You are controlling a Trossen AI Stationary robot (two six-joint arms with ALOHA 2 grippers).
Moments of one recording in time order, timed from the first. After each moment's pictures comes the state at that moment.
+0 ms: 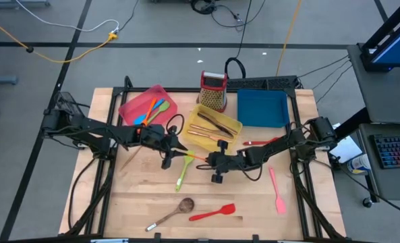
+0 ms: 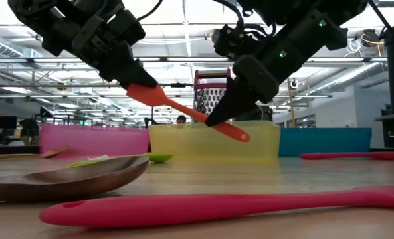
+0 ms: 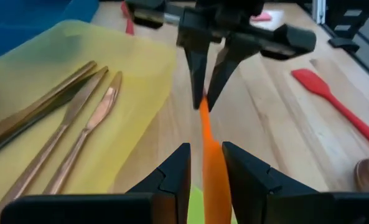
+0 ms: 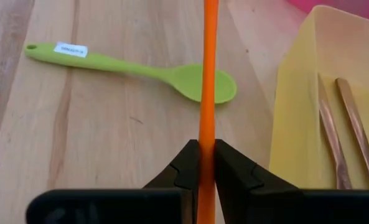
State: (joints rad) left arm 0.02 1.32 0.57 0.26 0.16 0.02; right arm 0.24 1.77 0.91 0.13 0.39 0.17
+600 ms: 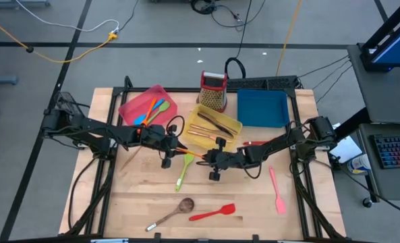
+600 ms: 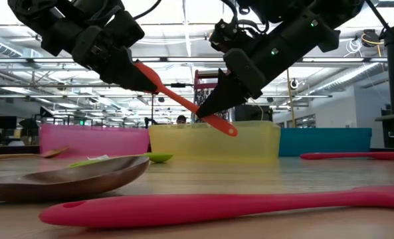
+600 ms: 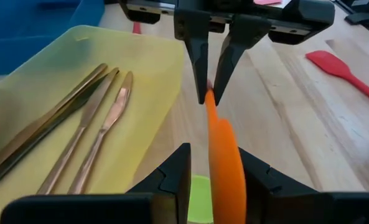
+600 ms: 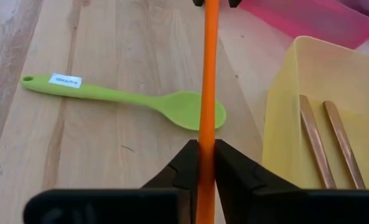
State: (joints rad) left arm 0.02 1.32 0.57 0.24 0.11 0.12; right arm 0.22 1.77 0.91 0.22 0.39 0.14
